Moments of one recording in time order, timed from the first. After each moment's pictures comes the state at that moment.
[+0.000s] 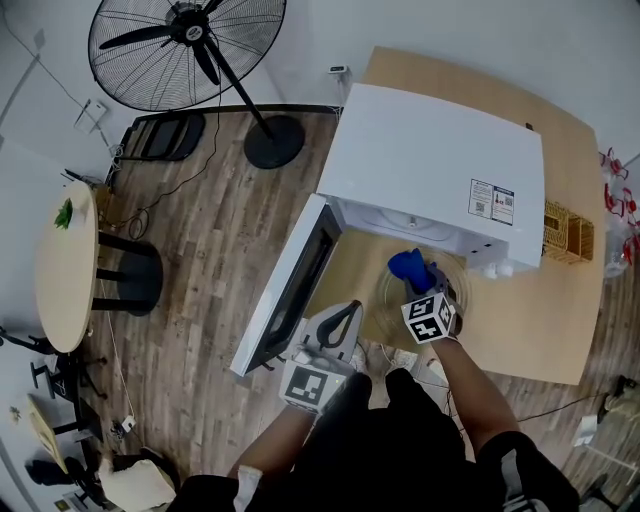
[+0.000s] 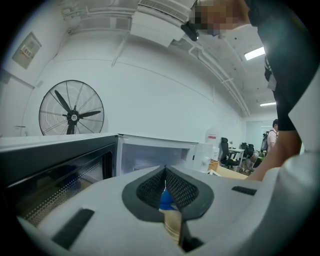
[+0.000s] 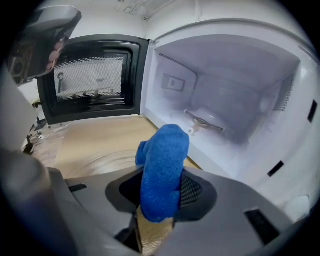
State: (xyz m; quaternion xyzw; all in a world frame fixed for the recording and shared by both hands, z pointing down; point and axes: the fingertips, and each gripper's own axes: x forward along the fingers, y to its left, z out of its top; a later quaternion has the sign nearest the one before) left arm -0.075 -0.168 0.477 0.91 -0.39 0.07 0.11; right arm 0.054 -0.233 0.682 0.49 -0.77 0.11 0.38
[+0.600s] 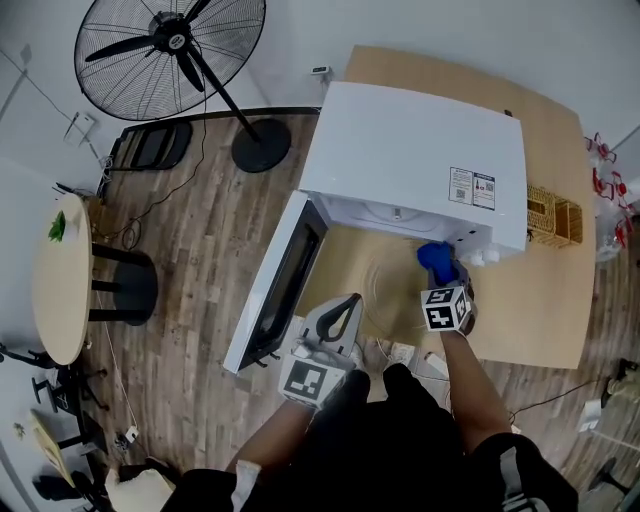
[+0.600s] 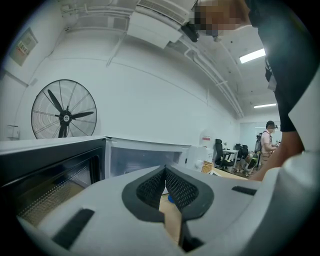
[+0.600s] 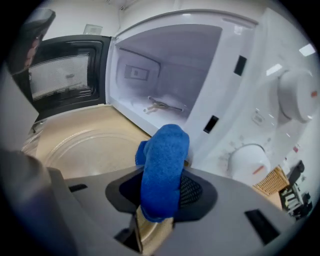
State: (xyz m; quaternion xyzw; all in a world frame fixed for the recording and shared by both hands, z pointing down) left arm -0.051 -0.161 0.467 0.92 -0.37 0.06 0.10; right arm 0.154 -0.212 0.683 0.60 -0.68 0.15 0.39
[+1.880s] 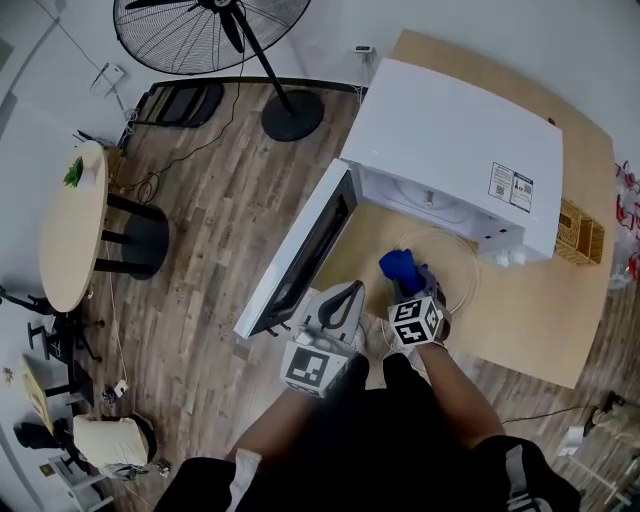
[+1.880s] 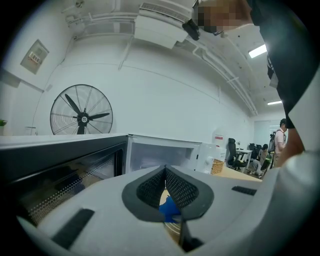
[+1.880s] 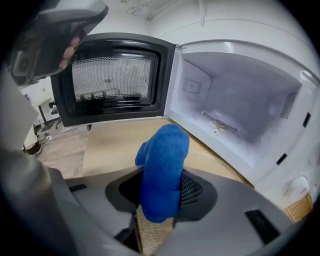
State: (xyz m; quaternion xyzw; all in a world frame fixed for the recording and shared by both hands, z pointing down) left arm -0.094 -0.150 0.479 0.89 -0.43 0.07 0.10; right arm -0.003 -0.182 0.682 0.47 -0.79 0.12 0.38
